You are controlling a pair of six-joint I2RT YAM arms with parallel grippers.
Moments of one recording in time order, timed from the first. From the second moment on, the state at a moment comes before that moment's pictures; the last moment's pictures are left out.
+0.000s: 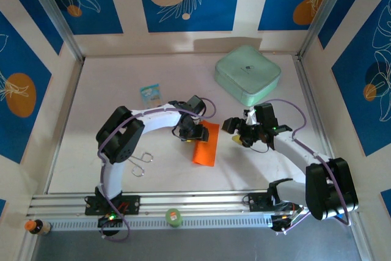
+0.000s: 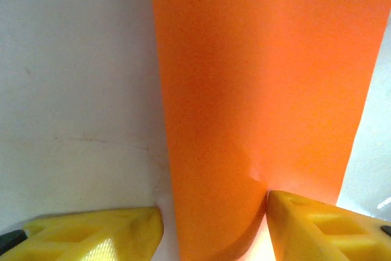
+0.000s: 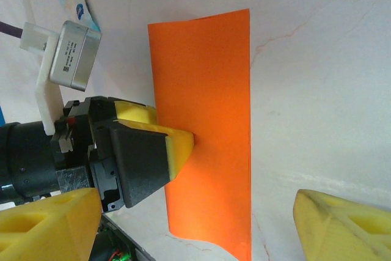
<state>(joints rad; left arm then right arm) -0.77 2.03 1.34 -0.65 0.28 -0.60 0.23 1.21 0.56 -0.28 -0.63 0.79</state>
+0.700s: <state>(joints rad) -0.77 2.03 1.33 -0.65 0.28 -0.63 0.24 1.22 0.56 -0.27 -0.64 0.79</state>
